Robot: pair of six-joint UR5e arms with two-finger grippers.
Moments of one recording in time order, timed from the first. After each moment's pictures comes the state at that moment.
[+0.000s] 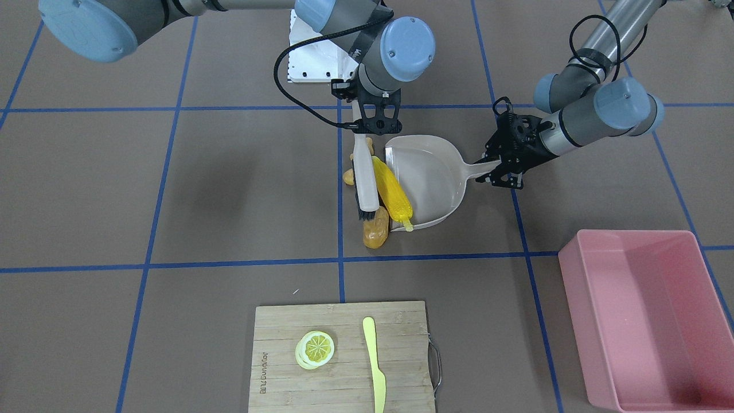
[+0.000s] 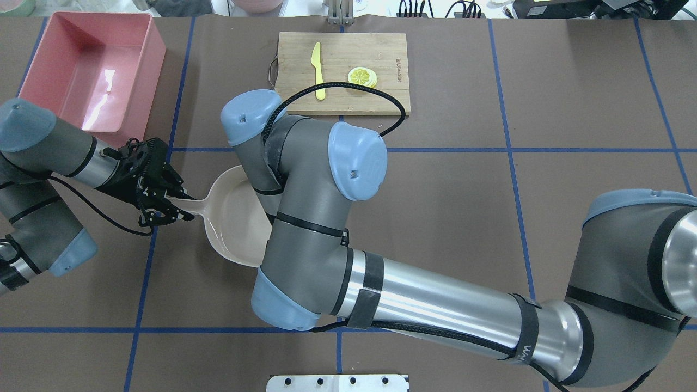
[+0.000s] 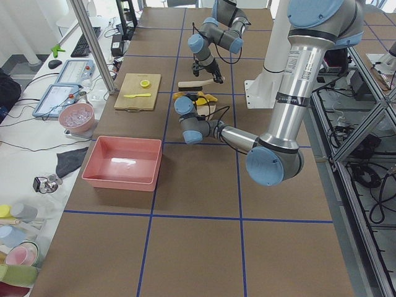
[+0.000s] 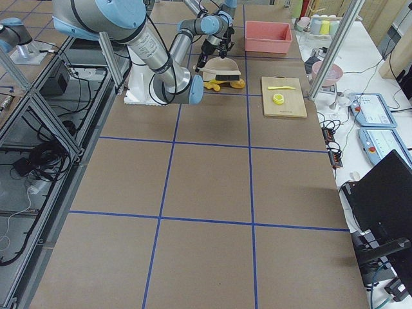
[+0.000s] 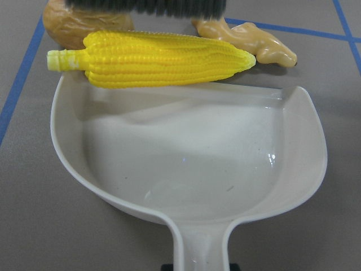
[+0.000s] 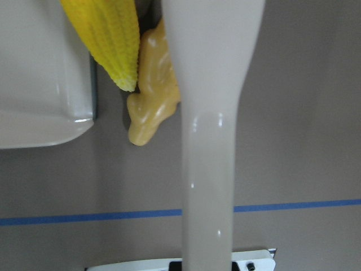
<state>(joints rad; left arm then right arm) -0.79 -1.82 -1.52 -2.52 -2.41 0.22 0.44 -0.50 1.46 -2.25 2.23 0.98</state>
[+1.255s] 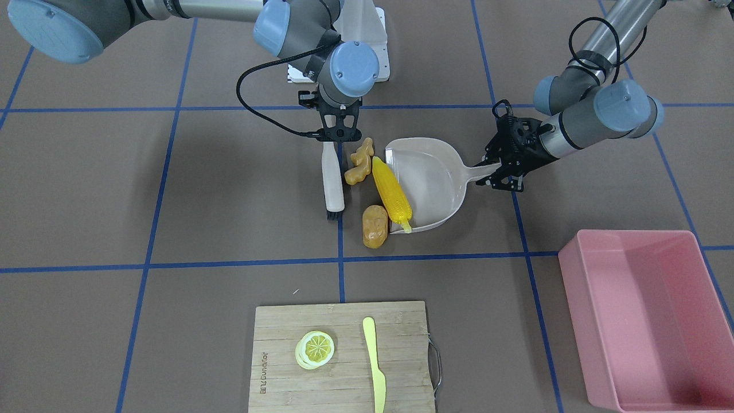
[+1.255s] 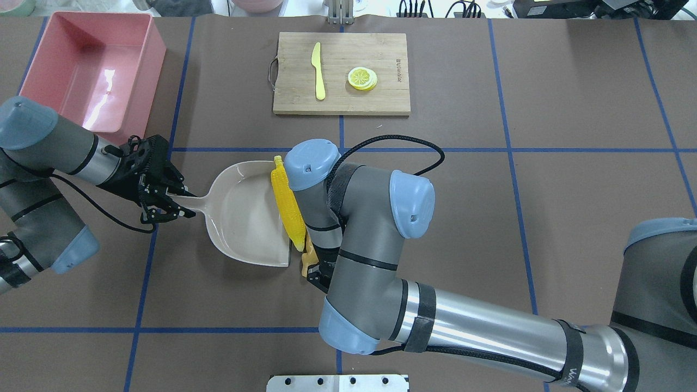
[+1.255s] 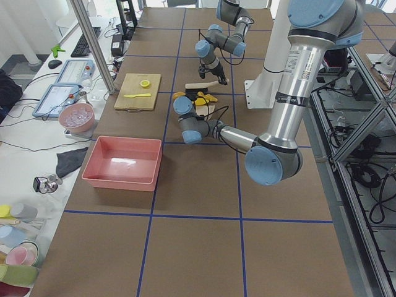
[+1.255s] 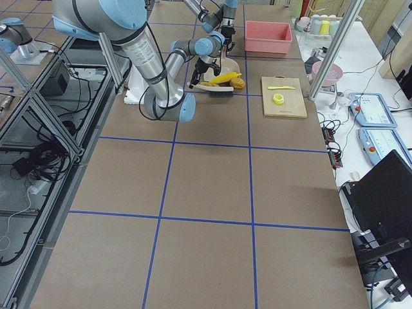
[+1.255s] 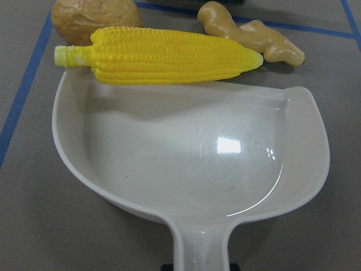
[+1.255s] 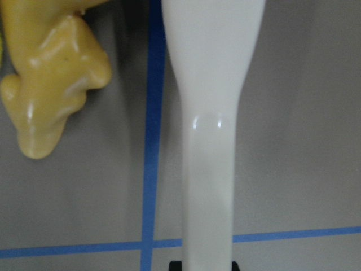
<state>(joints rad) -0.80 -1.83 -1.51 -2.52 -2.40 0.22 0.40 -0.65 1.49 -2.07 2.23 1.04</state>
